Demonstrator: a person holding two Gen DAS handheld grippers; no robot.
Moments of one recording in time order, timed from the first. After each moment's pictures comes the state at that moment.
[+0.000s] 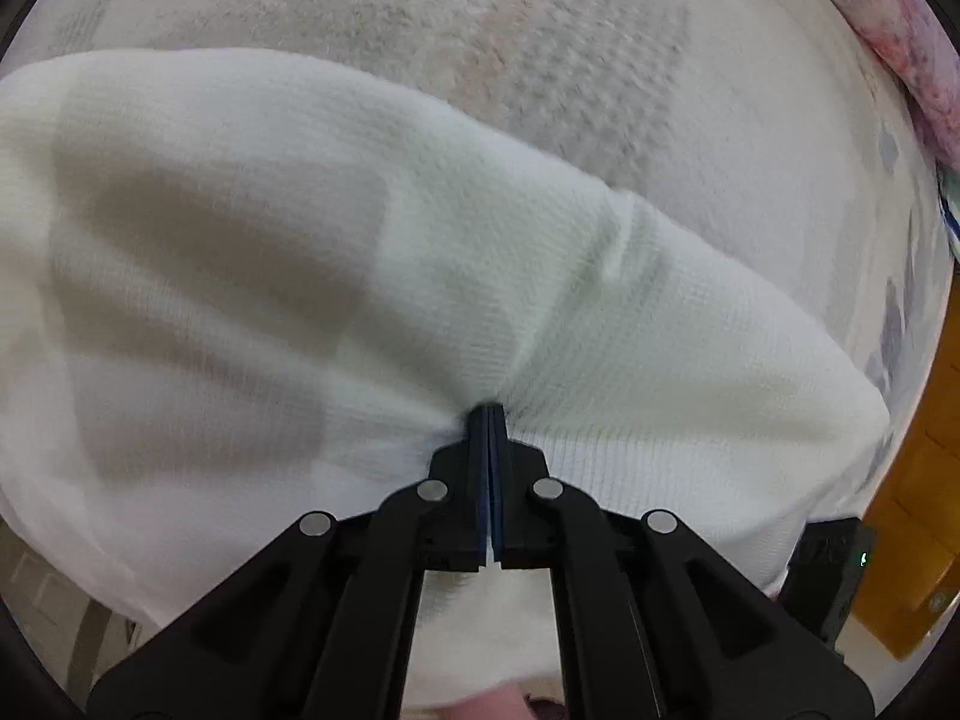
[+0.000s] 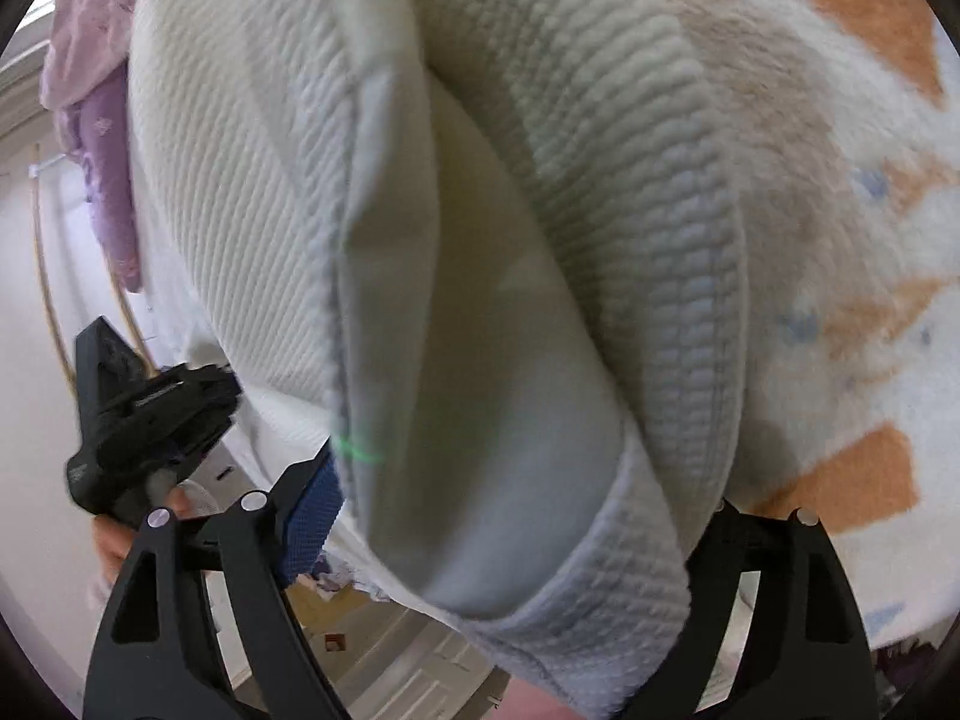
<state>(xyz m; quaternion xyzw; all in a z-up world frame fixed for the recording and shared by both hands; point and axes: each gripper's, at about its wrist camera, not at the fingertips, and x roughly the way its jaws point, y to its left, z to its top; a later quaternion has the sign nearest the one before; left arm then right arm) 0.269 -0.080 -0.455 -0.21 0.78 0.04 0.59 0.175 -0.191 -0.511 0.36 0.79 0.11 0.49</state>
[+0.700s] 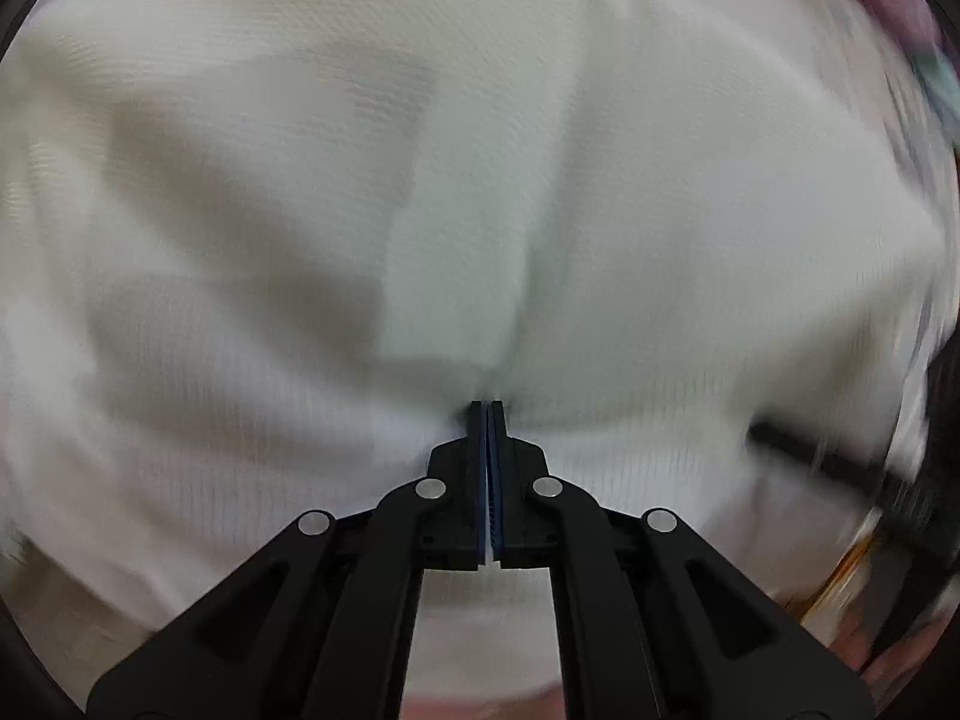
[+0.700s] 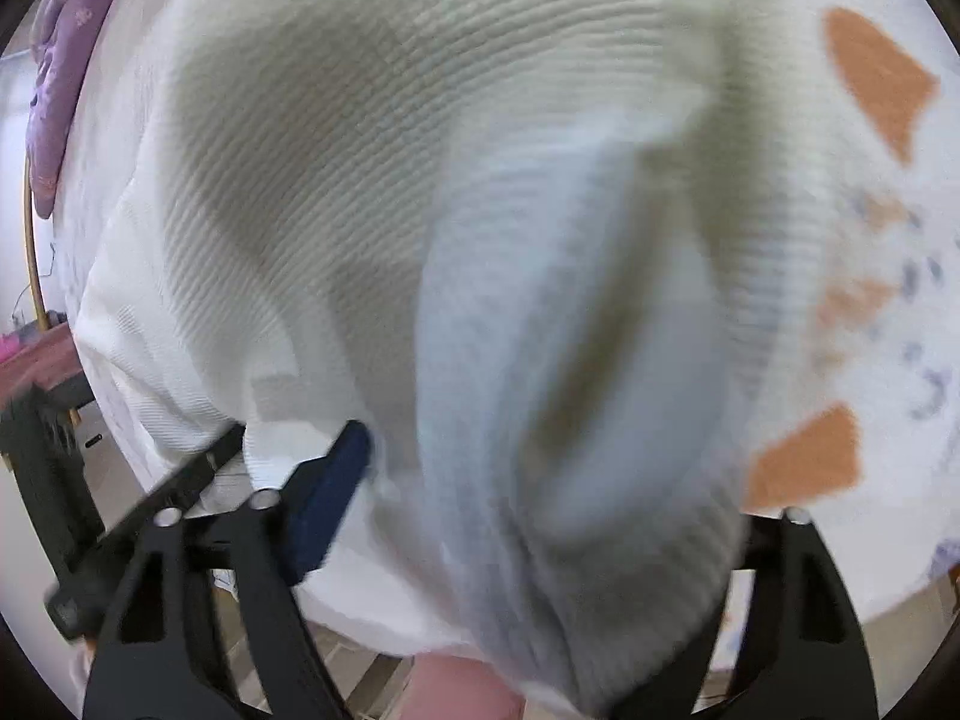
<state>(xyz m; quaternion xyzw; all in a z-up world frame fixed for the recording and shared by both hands) 0.183 -0.117 -0.446 -0.13 0.76 0.01 0.63 0.176 -0.209 -0.486 0.20 0.80 0.09 0.56</state>
